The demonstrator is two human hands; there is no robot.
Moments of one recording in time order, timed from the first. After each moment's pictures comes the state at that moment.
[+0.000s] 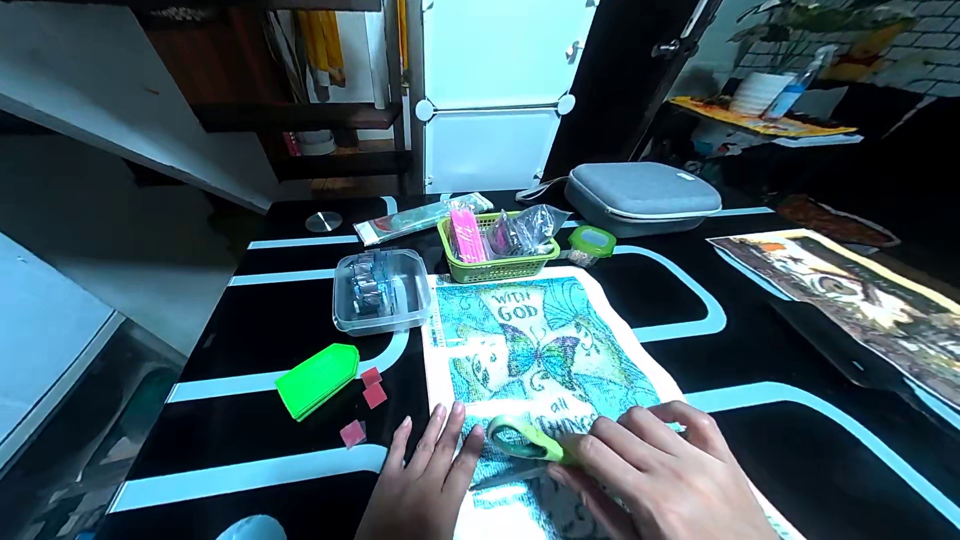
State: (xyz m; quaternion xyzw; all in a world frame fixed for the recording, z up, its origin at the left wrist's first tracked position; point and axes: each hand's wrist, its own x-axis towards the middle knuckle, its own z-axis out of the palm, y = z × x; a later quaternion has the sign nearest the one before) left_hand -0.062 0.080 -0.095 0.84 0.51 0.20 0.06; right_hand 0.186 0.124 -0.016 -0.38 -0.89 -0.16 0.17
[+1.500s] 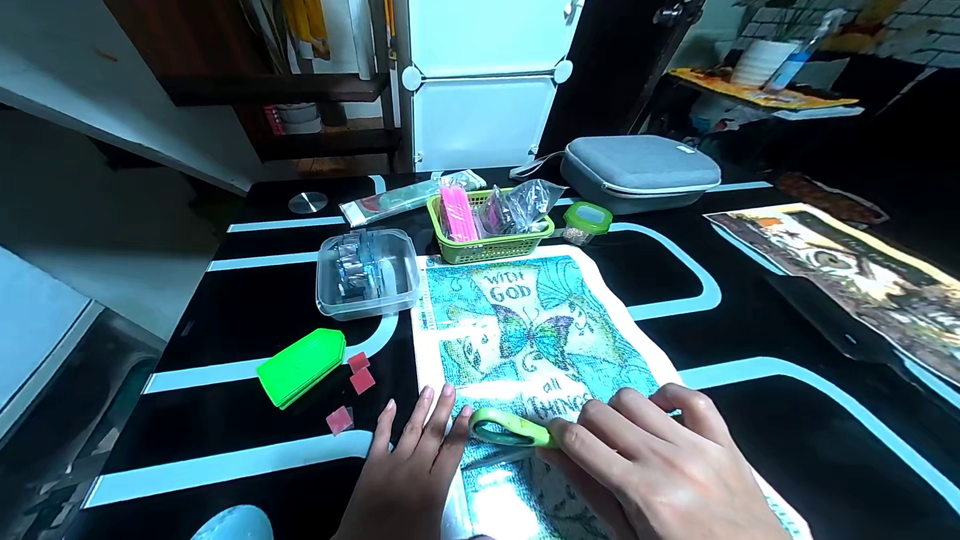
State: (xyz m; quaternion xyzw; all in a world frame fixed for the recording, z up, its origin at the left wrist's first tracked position) left_hand -0.063 0.083 -0.095 0.84 0.51 0.16 0.02; right_hand 0.182 0.123 -0.015 -0.36 -0.90 -0.20 0.17
